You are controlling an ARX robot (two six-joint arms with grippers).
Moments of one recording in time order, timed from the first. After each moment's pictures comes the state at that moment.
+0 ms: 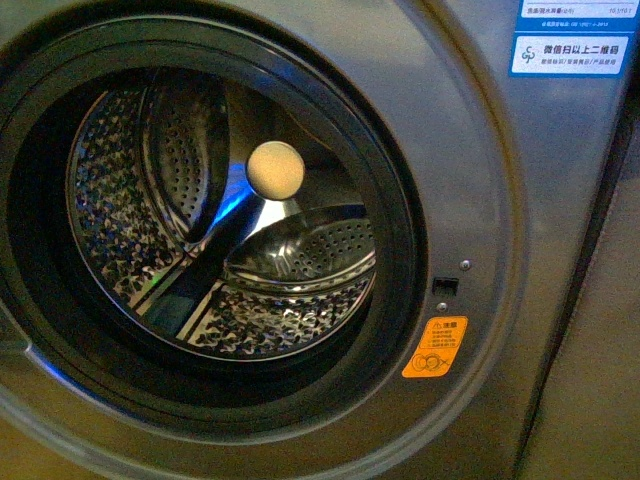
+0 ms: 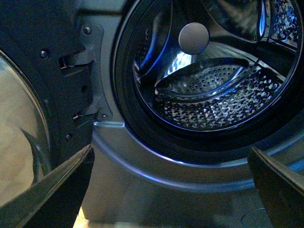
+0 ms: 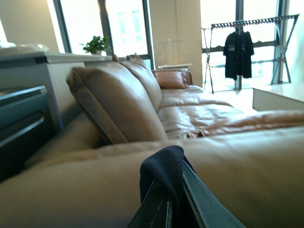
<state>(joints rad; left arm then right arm) 0.00 0.00 0.02 0.00 0.00 0.00 -1.08 1.44 1.39 0.47 -0.91 0.40</state>
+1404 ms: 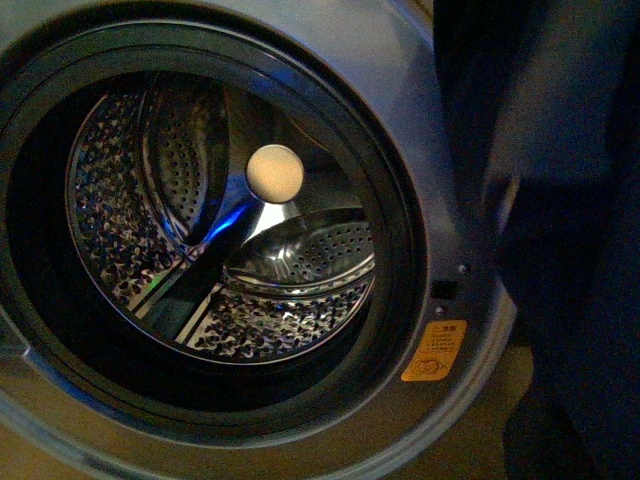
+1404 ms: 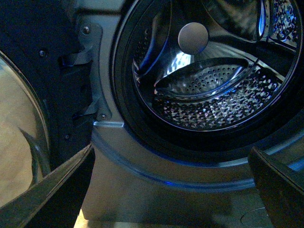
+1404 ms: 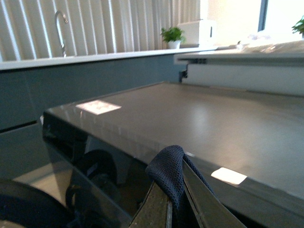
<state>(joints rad) 0.00 0.00 0.02 0.00 0.00 0.00 0.22 1.38 1.81 -0.18 -0.46 0.13</state>
